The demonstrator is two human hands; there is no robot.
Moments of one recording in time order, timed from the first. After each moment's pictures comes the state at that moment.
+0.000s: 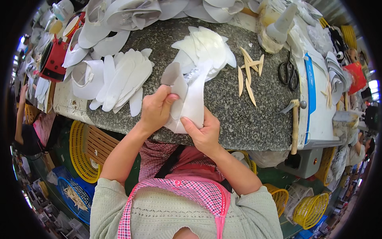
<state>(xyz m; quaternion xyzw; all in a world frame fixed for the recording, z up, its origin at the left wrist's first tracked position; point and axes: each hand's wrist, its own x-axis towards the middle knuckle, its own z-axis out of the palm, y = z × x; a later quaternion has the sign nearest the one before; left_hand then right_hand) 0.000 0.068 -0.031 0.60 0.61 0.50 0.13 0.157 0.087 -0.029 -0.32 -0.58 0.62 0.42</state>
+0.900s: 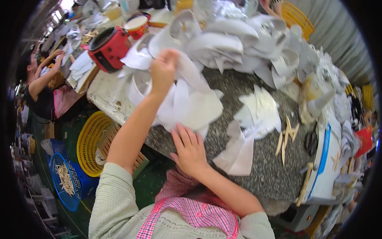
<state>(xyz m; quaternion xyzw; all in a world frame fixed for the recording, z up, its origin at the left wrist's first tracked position) -0.206 0.103 0.022 0.34 0.66 0.67 -0.03 0.010 0.044 -0.026 -0.08 -0.94 0.25 0.21</state>
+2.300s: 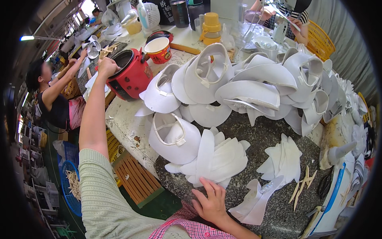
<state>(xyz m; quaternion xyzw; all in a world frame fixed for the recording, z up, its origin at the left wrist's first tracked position) -0.549 0.001 0.099 0.16 0.97 0.06 -0.14 0.005 0.061 -0.027 -0.11 -0.93 0.30 0.17</state>
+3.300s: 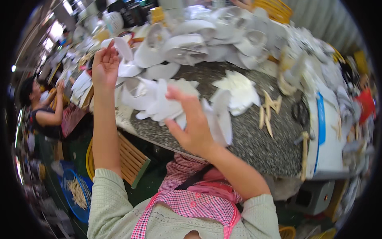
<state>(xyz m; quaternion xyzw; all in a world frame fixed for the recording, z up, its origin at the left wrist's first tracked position) -0.213 0.038 0.138 0.21 0.32 0.89 0.23 0.065 0.087 0.076 -0.06 -0.77 0.44 0.45</state>
